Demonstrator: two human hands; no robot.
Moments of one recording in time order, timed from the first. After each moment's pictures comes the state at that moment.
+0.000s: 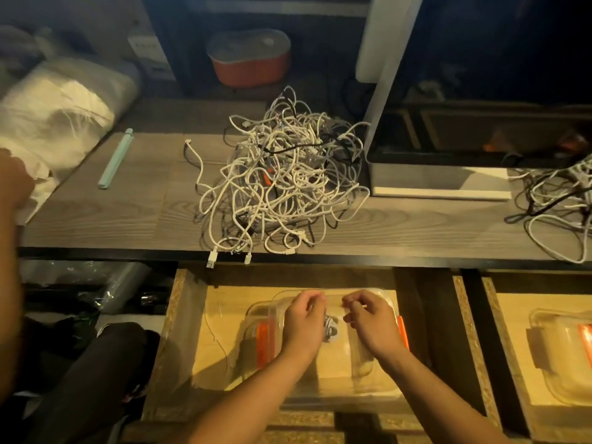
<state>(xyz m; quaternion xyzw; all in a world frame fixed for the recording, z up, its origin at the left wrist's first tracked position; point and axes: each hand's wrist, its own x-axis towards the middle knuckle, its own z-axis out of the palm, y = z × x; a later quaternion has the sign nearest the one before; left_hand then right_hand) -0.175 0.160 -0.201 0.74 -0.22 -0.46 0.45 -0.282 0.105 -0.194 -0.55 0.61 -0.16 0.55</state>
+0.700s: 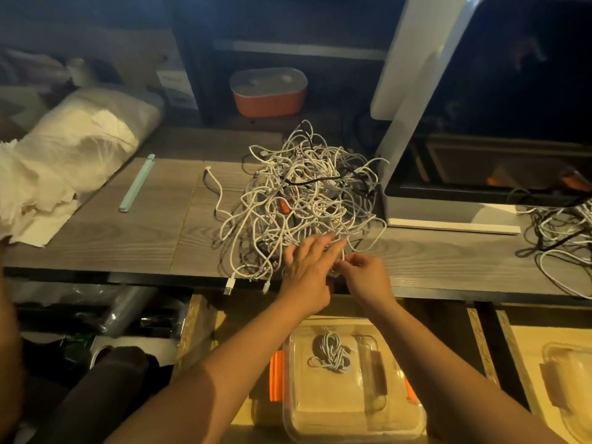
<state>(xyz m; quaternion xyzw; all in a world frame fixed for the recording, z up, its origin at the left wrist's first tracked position) -0.092 0.085 -0.167 0.71 -0.66 -0.13 0.19 -0.199 0.034 -0.151 -0.60 0.59 -0.20 0.50</state>
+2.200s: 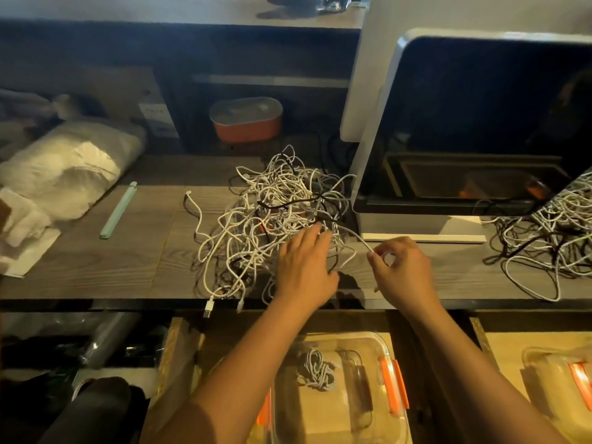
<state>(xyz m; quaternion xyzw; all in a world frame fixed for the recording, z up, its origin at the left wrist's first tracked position) -0.120 0.058 -0.092 0.76 -0.62 -0.12 0.17 -0.266 0.008 -0.079 -0.73 0.60 -0.20 0.24</state>
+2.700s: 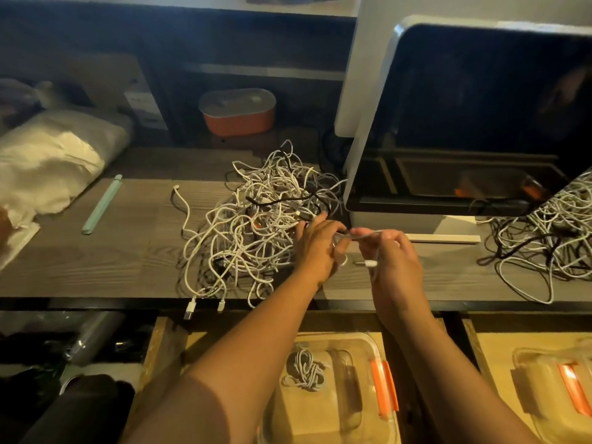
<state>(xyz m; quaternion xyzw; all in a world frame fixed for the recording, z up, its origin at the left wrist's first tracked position) -0.134 -0.007 -0.132 0.74 -0.57 -0.24 0.27 -0.248 0.019 -0.062 -0.43 0.51 -0.44 0.60</state>
